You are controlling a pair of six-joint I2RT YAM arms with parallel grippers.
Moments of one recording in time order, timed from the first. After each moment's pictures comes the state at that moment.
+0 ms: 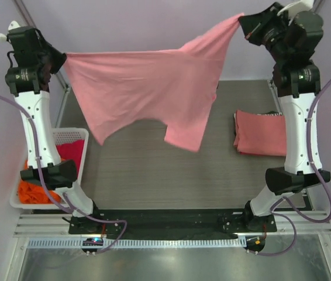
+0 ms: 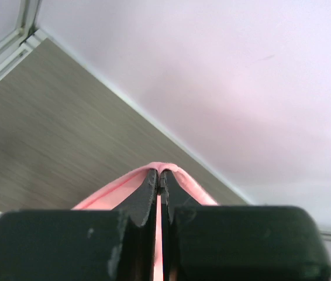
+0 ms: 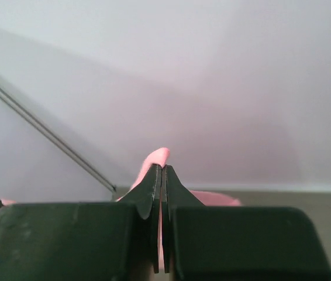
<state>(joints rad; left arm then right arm) 0.13 1.75 2.39 -0.98 -0.05 -0.71 0.12 1.63 2.23 -0.47 -0.17 0.52</state>
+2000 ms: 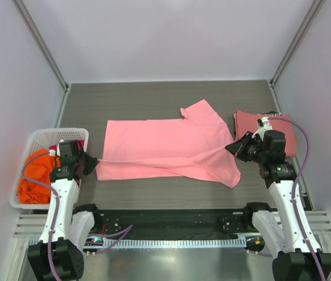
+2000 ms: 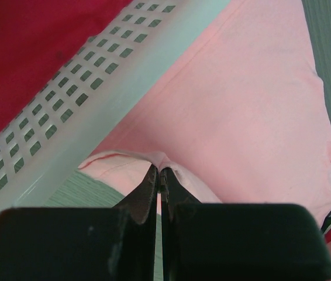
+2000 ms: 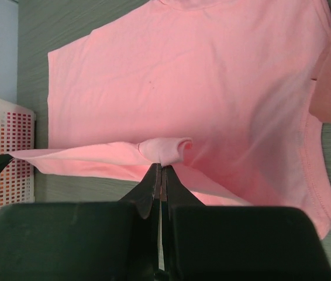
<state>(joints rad) 0.16 0.81 0.59 -0.63 0.03 -0.85 -0.03 0.72 0.66 -0.47 -0.43 0.52</state>
